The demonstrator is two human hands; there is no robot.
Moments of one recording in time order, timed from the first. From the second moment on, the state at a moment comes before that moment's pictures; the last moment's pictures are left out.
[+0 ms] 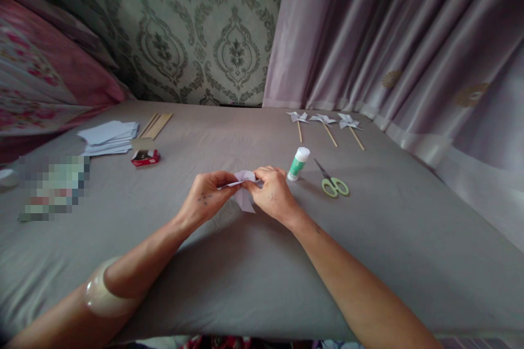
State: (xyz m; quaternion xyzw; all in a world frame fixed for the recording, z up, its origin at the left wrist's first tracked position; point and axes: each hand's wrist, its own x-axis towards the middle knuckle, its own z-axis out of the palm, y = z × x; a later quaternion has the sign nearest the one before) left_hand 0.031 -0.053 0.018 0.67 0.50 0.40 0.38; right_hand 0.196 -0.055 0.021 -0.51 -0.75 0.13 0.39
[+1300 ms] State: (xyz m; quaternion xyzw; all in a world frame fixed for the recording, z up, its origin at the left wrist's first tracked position) left_hand 0.033 -0.057 0.040 0.51 0.43 0.45 0.59; right_hand 0.207 -0.056 0.035 -0.49 -0.69 0.33 0.41
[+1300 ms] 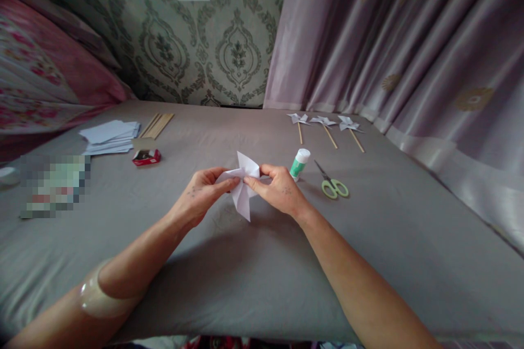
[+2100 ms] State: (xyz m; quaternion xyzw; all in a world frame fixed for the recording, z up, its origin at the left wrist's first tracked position) left_hand 0.034 -0.058 0.037 0.51 0.46 0.43 0.59; right_hand 0.203 -0.058 0.033 -0.50 -0.68 0.33 0.42
